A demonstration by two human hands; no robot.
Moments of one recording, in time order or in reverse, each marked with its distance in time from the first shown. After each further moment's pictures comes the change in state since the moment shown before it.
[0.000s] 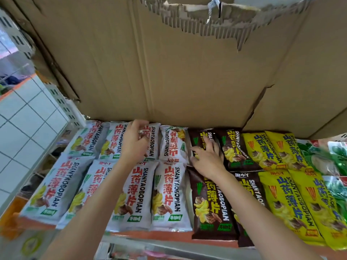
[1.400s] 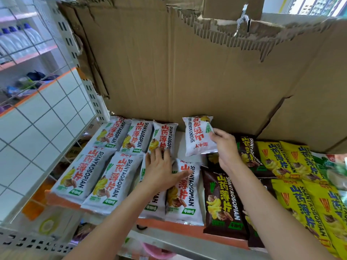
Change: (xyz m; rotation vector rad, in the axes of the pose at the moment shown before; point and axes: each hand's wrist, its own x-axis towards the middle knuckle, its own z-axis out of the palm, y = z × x) left_hand -0.076 -0.008 0.009 0.661 -0.376 -0.038; right_hand -0.002 -0.039 -0.035 1.285 0.188 0.029
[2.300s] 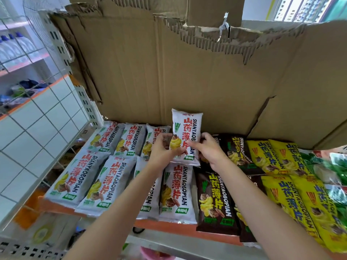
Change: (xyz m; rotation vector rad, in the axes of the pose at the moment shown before) left_hand 0.036 0.024 -0.012 -1.198 0.108 -0.064; right_hand 0.000 0.007 0.002 -0.243 -0.130 0.130
